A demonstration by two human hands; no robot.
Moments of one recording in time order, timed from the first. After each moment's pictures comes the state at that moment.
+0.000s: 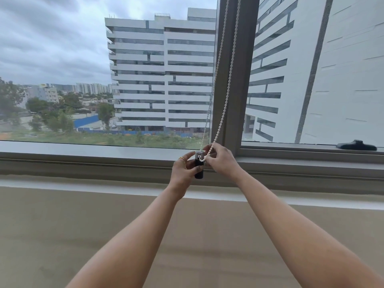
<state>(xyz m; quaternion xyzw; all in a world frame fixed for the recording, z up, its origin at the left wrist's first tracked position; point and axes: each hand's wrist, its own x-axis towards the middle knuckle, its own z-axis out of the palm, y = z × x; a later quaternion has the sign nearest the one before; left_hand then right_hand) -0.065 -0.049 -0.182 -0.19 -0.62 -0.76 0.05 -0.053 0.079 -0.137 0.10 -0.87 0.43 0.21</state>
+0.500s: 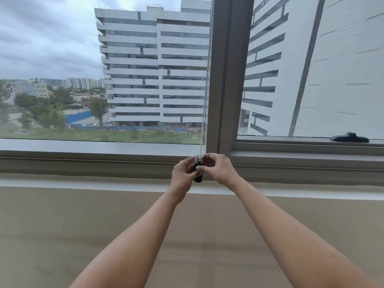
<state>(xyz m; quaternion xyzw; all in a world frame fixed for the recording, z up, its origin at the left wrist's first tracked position) -0.065 -0.040 -0.207 -0.18 -0.64 -0.75 0.04 -0.050 0.087 -0.172 0.09 -0.86 0.47 0.17</state>
